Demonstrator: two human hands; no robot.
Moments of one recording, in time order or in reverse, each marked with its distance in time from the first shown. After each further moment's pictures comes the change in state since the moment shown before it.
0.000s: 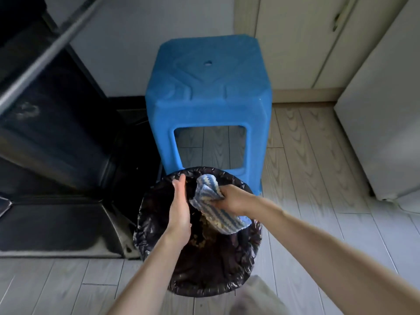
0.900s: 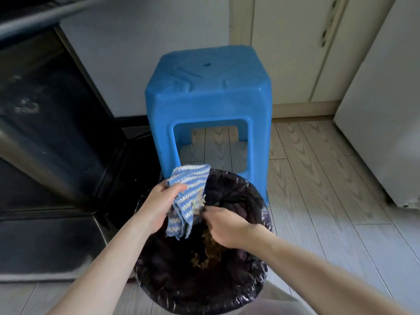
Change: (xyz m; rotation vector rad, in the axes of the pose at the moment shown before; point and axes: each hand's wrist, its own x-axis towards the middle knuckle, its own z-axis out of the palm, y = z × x) left_hand 0.026 0.010 -0.043 0.298 -0.074 0.088; right_hand 0.026 0.045 0.069 -0.521 0.108 -0.263
